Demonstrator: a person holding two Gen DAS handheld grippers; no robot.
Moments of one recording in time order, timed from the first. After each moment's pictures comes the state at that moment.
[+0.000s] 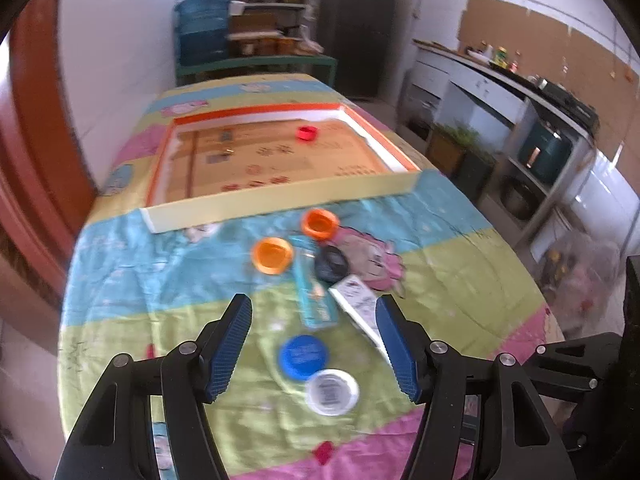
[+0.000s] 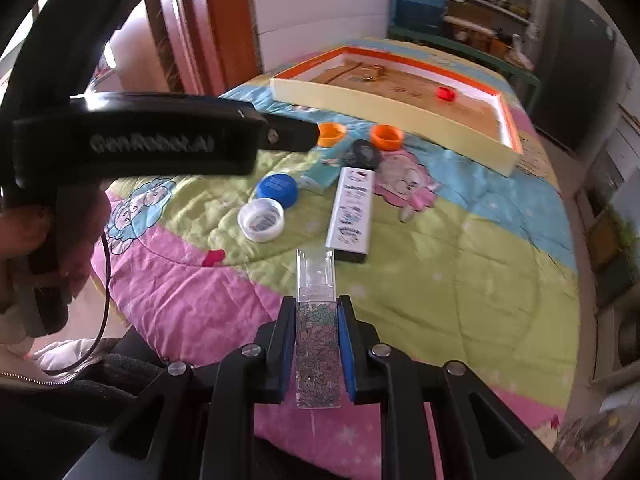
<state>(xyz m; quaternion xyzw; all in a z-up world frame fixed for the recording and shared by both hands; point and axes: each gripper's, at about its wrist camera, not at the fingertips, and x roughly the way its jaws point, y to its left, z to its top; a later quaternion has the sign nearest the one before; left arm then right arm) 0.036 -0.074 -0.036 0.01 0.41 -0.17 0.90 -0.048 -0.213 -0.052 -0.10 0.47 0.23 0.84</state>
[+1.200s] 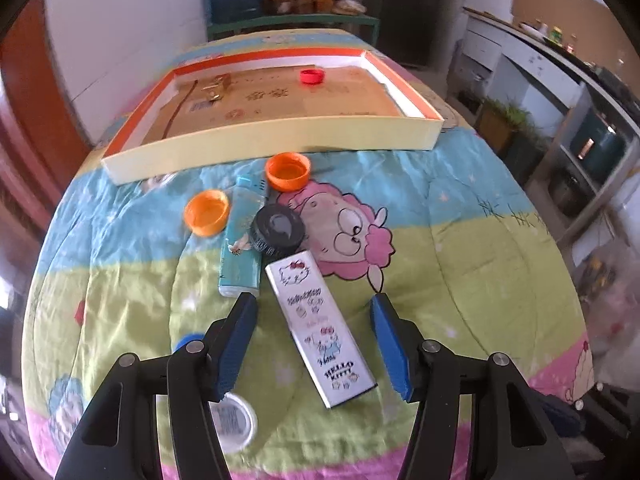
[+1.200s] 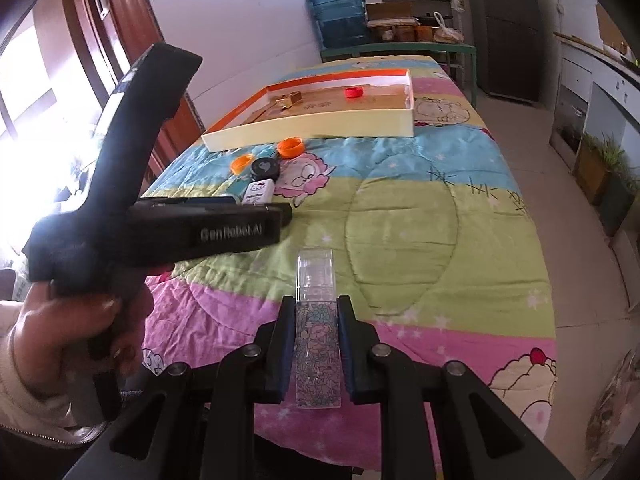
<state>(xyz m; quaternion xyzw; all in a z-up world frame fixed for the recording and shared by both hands) 0.054 -0.145 -0.080 0.02 0.47 -0.07 0.88 -0.061 -0.304 -0.059 0.05 0.44 0.19 0.88</state>
